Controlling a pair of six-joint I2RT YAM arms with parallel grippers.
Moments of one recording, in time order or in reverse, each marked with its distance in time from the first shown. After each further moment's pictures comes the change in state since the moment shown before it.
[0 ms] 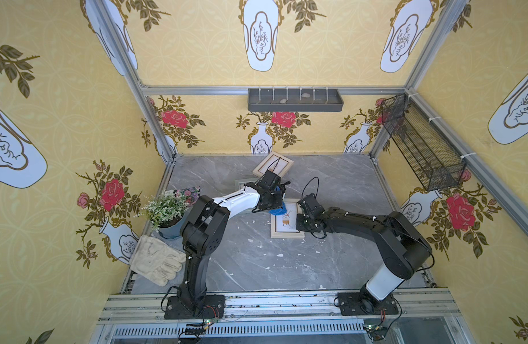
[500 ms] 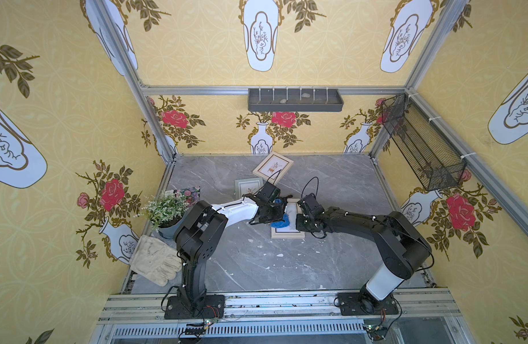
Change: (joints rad) left arm -0.045 -0.056 -0.137 0.078 0.086 -0.073; right arm 0.003 0.008 0.007 -0.006 0.003 -0.004
